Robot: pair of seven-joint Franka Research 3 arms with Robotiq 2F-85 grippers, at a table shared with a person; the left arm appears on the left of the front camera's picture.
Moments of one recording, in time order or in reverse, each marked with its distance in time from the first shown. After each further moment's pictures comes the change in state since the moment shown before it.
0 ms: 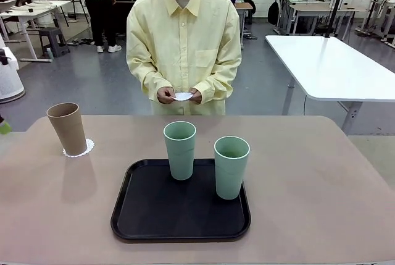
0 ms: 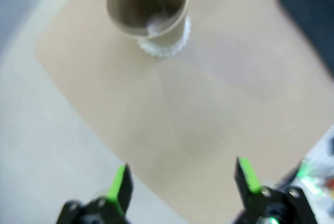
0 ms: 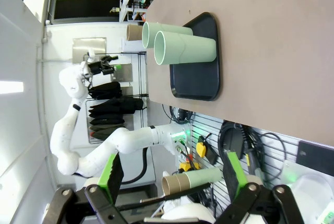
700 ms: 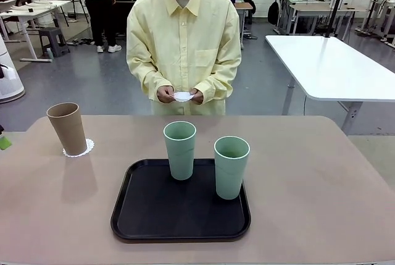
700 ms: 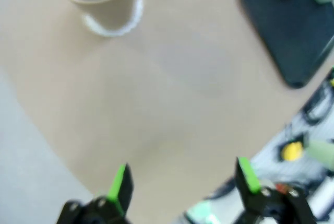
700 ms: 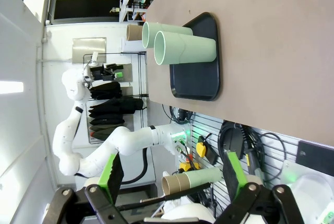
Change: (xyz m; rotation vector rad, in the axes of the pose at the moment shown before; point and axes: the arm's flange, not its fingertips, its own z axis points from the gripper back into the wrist) left arm -0.023 -0.013 -0.009 -0.278 -0.043 0.138; right arm 0.000 0.000 0.000 0.000 -0.001 0.000
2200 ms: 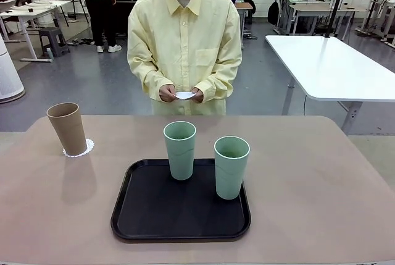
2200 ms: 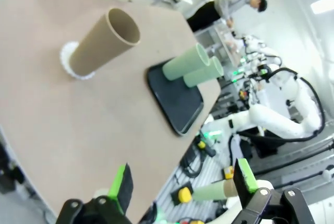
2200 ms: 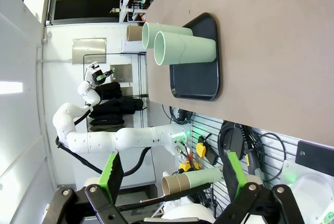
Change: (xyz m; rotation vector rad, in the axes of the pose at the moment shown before) left arm -0.134 0.188 0.062 -0.720 -0.489 0.196; right arm 0.000 0.000 0.000 0.000 -0.002 0.000
